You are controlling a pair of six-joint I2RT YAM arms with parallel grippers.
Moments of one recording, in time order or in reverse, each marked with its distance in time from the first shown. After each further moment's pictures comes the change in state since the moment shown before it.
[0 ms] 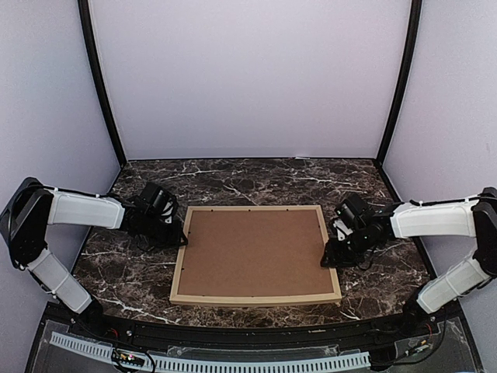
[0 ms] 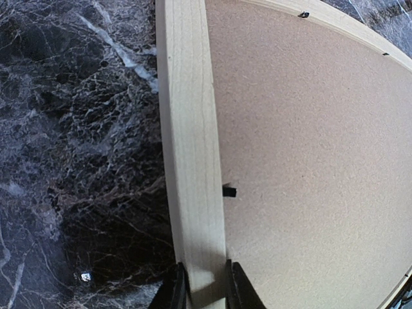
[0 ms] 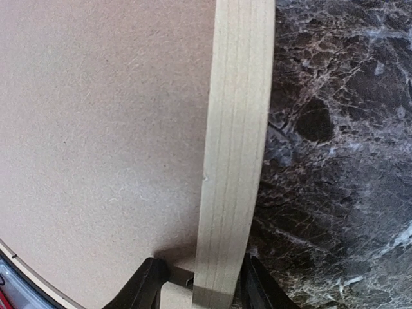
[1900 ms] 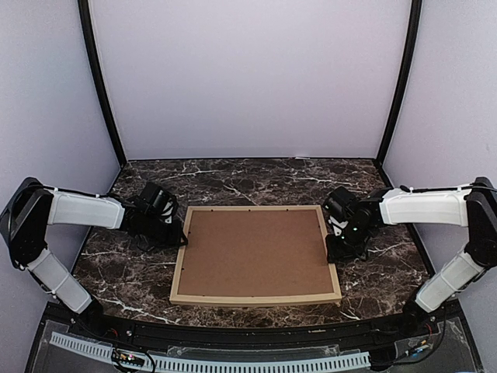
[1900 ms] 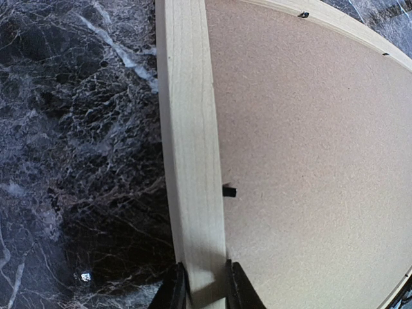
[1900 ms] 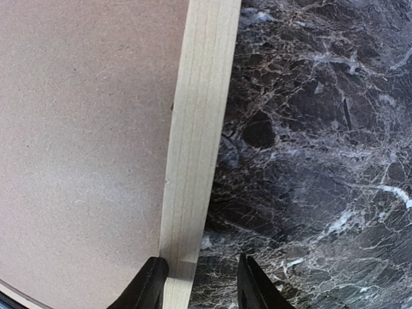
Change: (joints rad) left arm 0.000 -0.001 0.000 0.000 0.000 0.000; right arm 0.048 0.091 0.190 -0.267 0.209 -0.078
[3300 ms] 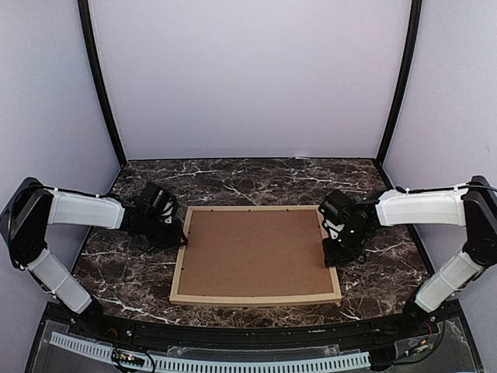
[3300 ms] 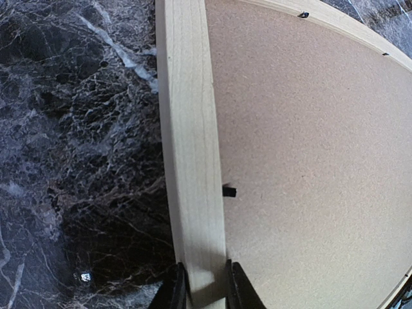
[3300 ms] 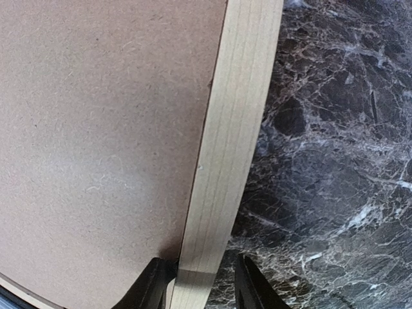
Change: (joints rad) left arm 0.000 0.000 -0.002 0.002 0.000 0.000; right arm 0.036 0.019 0.007 -0.009 -0.029 0.007
